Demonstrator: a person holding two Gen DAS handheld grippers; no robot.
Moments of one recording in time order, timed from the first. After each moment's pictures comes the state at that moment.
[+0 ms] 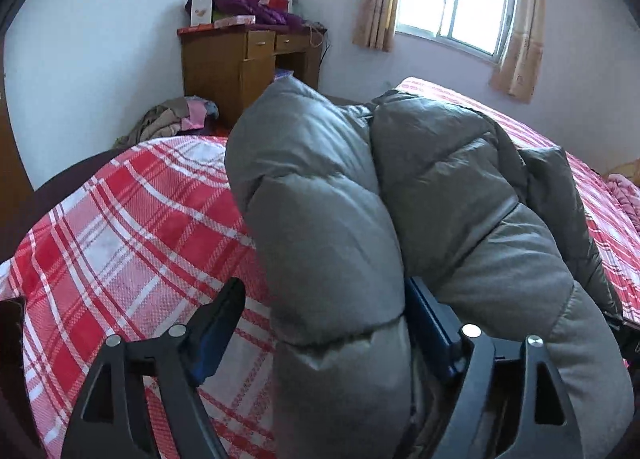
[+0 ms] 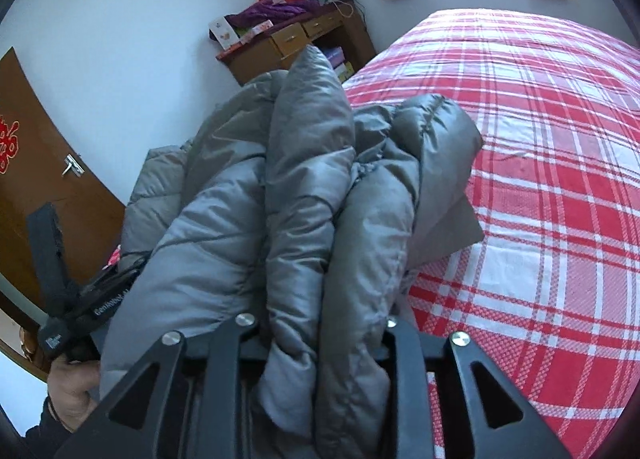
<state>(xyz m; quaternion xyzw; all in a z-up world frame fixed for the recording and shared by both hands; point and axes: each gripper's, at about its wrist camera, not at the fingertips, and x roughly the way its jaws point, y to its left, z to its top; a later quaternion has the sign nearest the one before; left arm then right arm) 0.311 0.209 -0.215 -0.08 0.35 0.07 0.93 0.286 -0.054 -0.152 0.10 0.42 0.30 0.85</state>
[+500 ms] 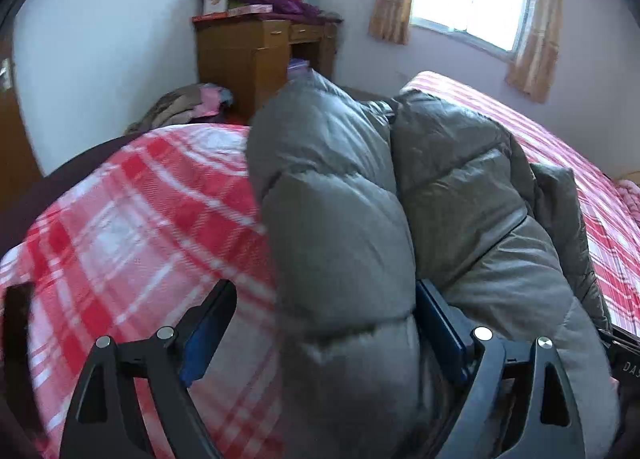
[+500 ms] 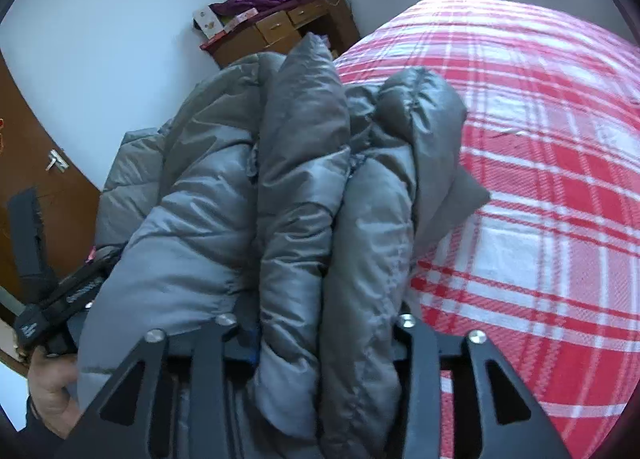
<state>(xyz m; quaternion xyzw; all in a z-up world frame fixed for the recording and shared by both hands) 0.296 0.210 -0.198 -0.09 0.36 0.11 0.92 0.282 -0.051 -0.162 0.08 0.44 0.26 0.85</state>
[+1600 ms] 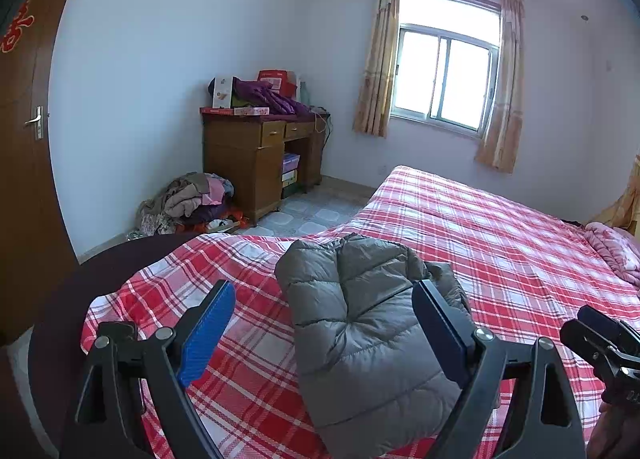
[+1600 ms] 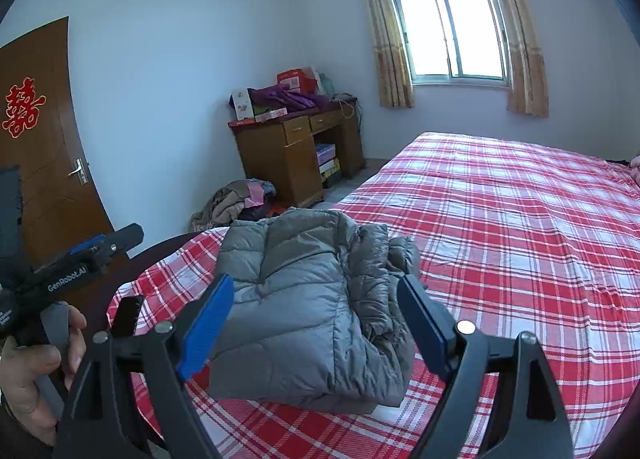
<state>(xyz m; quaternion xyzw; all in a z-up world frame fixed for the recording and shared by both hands) 0.145 0.181 -0.055 -0.08 0.20 0.09 0.97 0.108 -0.065 0.007 0.02 0.25 0.24 0.94</state>
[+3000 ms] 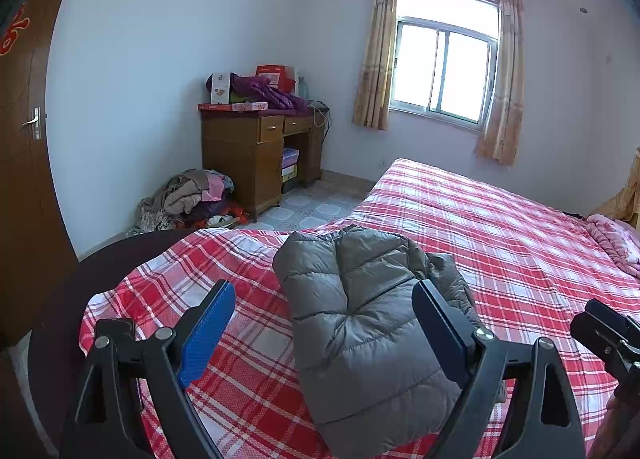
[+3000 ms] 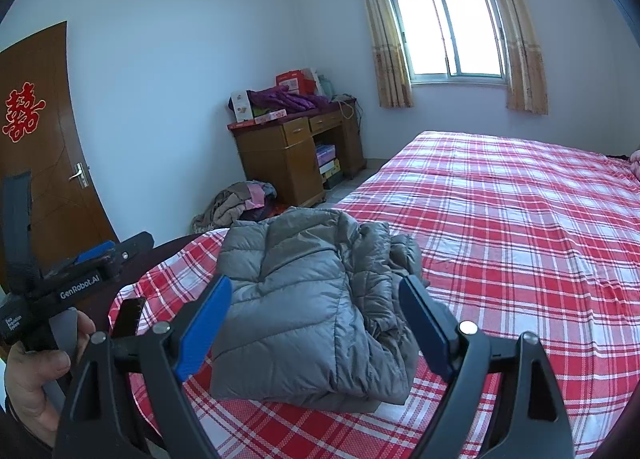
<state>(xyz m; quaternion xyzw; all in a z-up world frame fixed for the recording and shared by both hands) 0.150 0.181 -0.062 -0.07 0.21 0.09 0.97 0.106 -0.067 0.004 0.03 0.25 0.24 0.94</state>
